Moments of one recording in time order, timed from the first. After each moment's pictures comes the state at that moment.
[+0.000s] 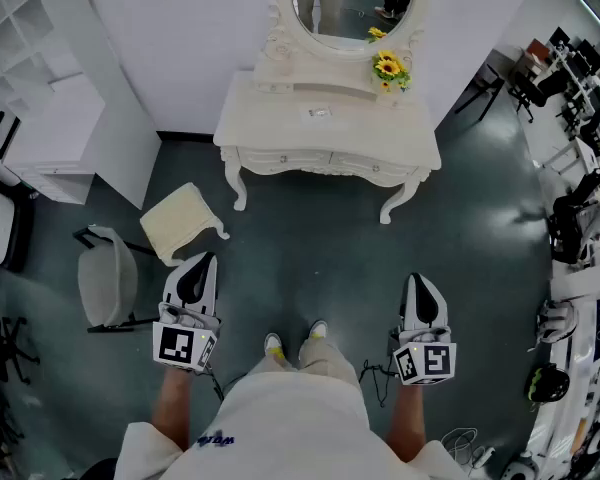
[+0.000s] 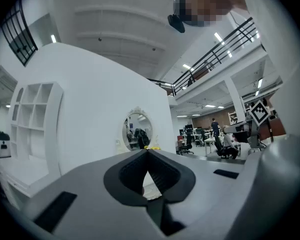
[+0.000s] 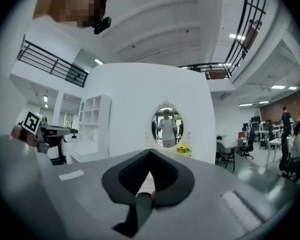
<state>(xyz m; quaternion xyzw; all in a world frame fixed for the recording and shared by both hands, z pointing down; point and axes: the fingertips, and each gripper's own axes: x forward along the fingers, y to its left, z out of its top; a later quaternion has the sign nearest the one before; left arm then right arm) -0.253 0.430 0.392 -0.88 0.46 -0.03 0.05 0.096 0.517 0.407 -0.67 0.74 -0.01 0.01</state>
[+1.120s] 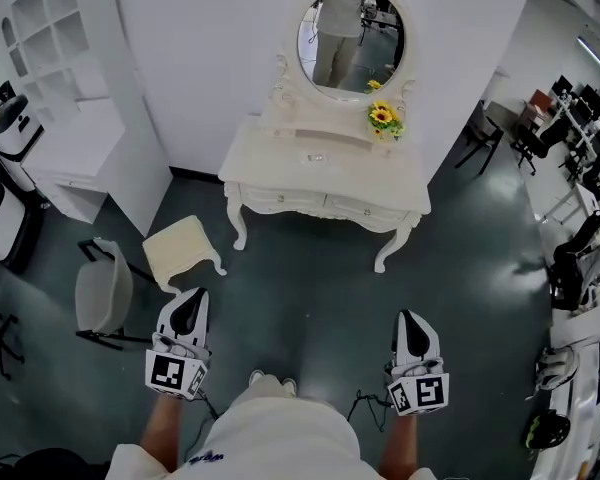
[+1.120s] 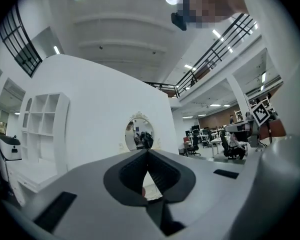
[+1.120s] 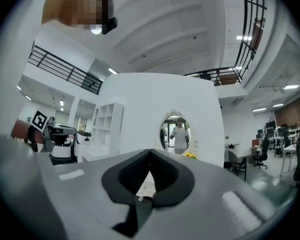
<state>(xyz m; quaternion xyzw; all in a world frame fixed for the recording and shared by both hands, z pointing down) -0.230 0.519 0.393 -0.87 0.50 -0.02 0.05 0.130 0.588 0.404 -0.62 0.78 0.03 0.02</state>
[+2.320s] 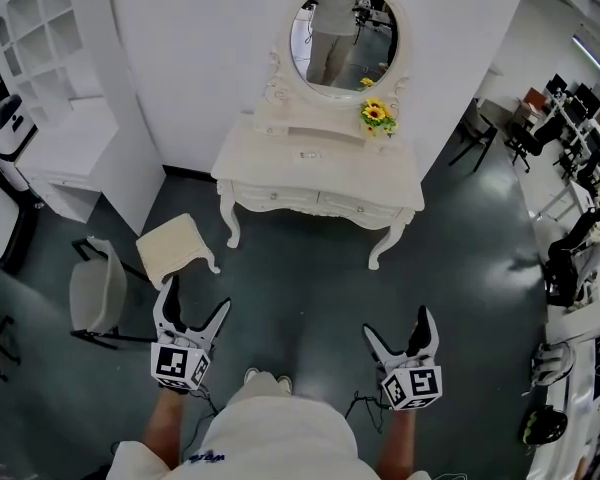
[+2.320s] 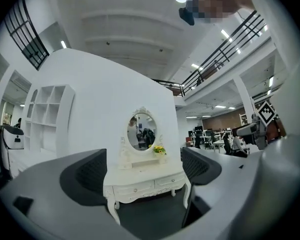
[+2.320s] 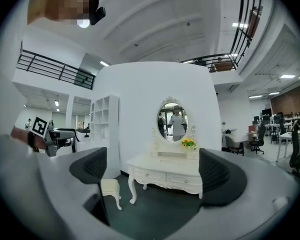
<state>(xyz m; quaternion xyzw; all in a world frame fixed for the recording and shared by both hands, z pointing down) -0.226 0.505 0.428 -0.86 0.51 -0.01 0.02 0.140 0.586 0.442 -0.63 0.77 -0.04 0.00</state>
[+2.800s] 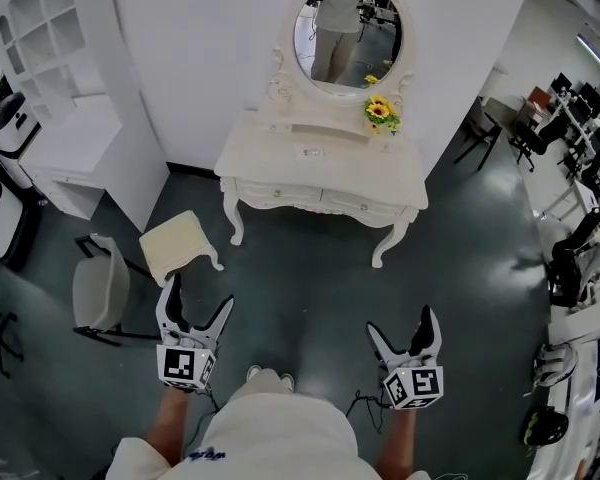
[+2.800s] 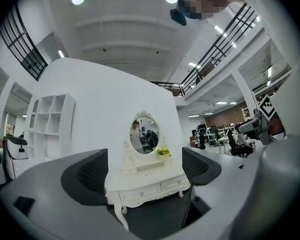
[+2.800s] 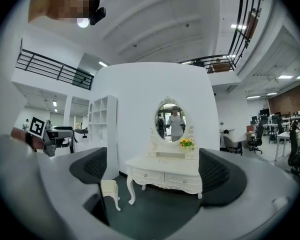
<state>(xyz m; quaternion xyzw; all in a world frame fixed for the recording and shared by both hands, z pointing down) -0.222 0.508 0.424 -0.85 0.53 -0.01 0.06 0.147 0.587 0.445 -0.64 0.77 -0.04 0.00</state>
